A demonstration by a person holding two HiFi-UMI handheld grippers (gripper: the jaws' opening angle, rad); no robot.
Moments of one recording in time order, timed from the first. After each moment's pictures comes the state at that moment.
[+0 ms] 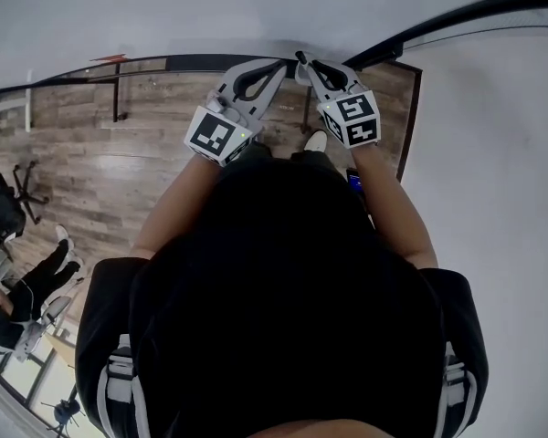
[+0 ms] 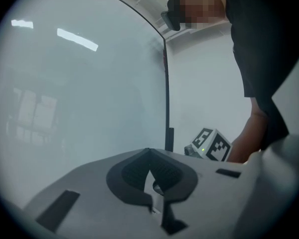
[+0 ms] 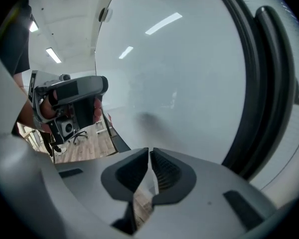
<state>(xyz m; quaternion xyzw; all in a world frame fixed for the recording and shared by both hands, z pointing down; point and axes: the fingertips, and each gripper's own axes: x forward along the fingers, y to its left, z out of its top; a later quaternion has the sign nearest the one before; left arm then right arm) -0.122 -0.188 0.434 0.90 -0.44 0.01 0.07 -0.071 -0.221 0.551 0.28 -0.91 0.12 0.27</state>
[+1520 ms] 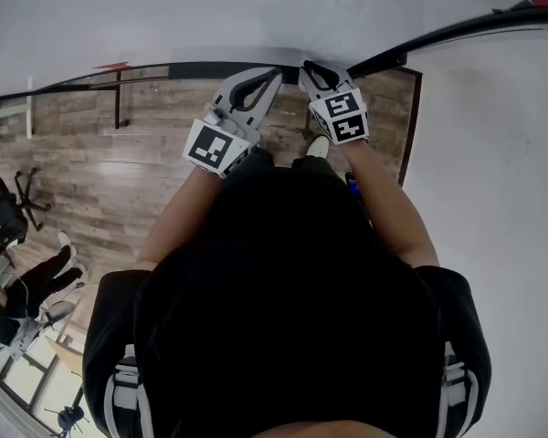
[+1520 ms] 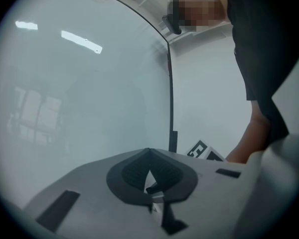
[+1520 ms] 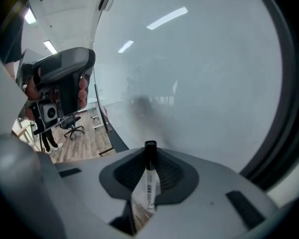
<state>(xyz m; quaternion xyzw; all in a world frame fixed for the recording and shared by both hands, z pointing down) -0.128 -0.179 0.440 0.89 -0.45 -0.01 0.07 -0.084 -0.229 0.591 0.29 -0.90 0.11 0.29</state>
